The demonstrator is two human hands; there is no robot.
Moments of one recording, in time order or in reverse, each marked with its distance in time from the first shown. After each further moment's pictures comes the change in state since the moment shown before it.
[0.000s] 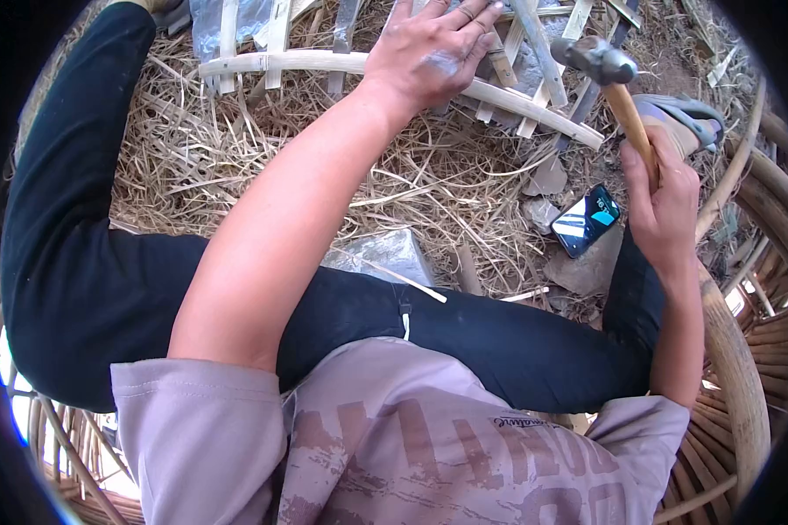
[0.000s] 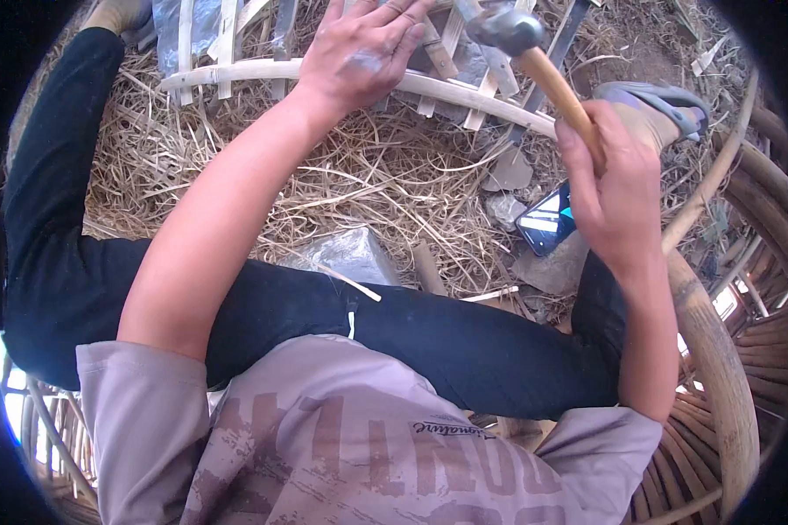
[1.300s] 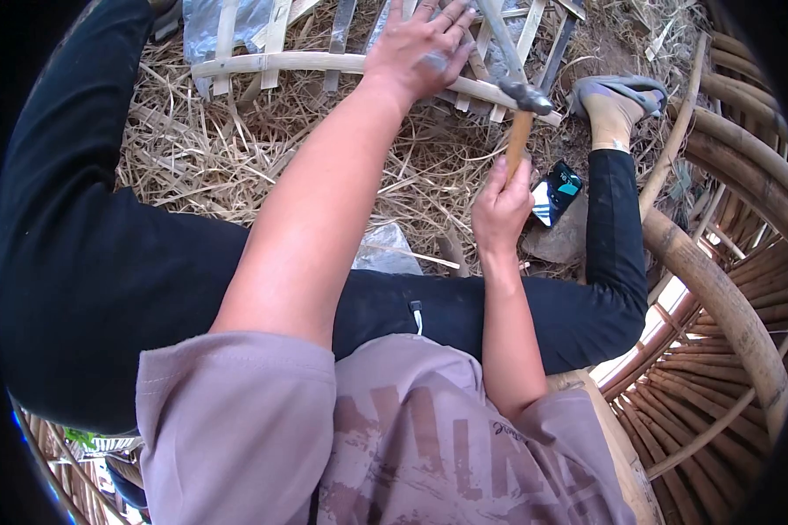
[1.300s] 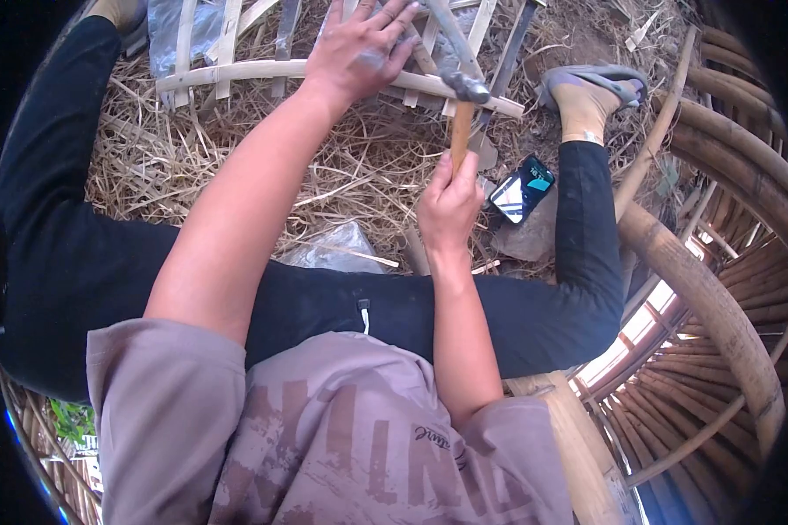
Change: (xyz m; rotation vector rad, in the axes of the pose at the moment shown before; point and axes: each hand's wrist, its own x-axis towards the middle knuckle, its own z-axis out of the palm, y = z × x) left_hand -0.004 -0.002 0.017 -0.116 0.214 -0.015; right_hand -0.057 -0.076 0.185 0.179 0.540 0.508
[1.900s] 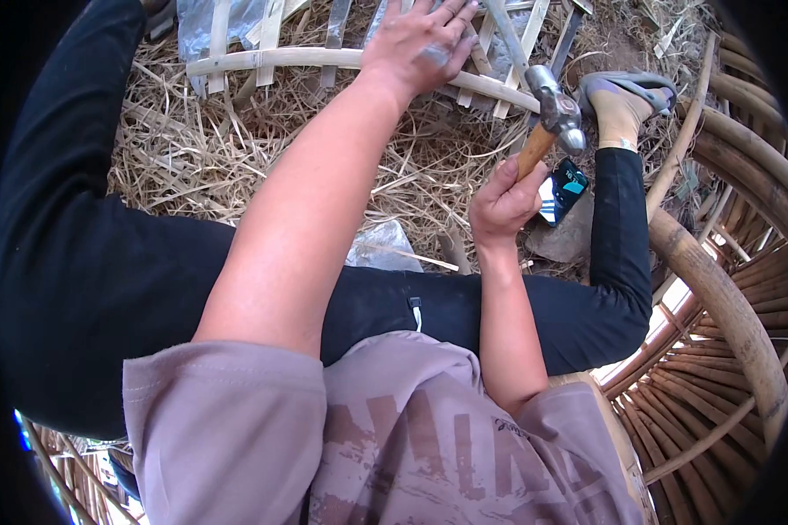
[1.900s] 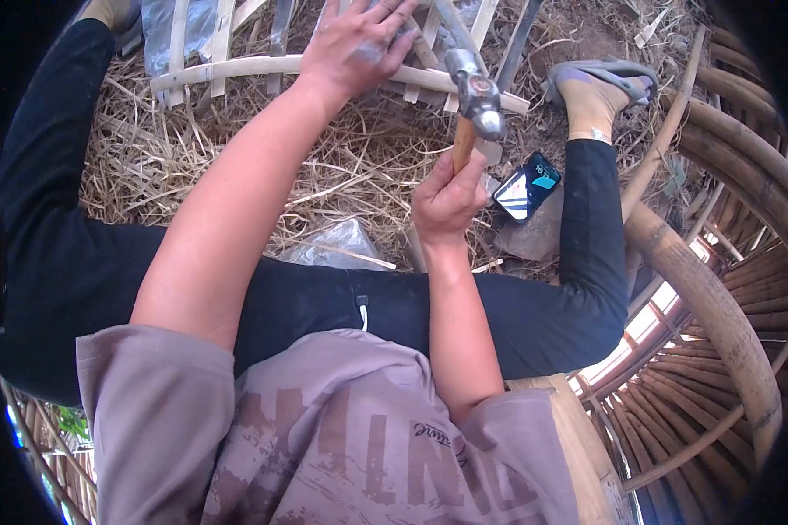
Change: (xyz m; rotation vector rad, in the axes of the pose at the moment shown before) left_hand 0.001 0.000 -0.003 0.003 -0.027 0.006; right_hand 0.002 0.012 0.016 0.069 0.218 -0.274
